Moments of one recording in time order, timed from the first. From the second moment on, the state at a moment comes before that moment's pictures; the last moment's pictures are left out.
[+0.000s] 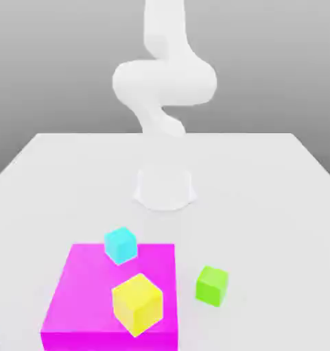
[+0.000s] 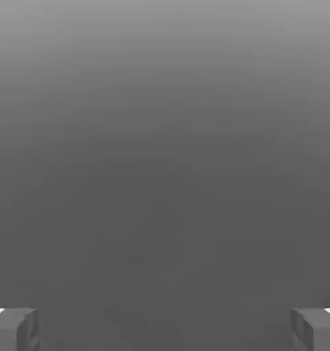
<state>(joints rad) -0.06 -0.71 0.03 -2.28 -0.03 2.31 0.89</state>
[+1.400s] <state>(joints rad) -0.55 0.62 -0.01 -2.04 0.01 2.66 1.90</state>
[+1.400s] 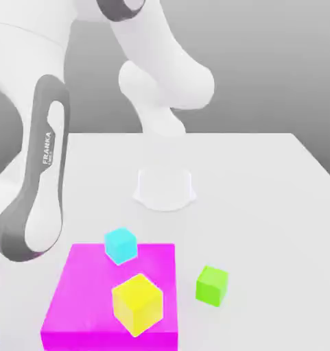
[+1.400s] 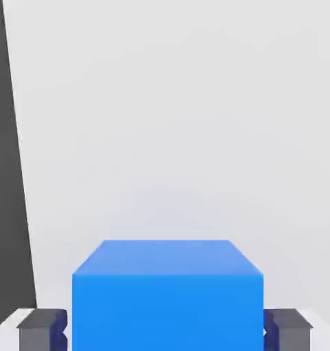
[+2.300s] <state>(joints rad) -0.26 0.10 0.17 -2.43 -0.03 2.53 1.64</state>
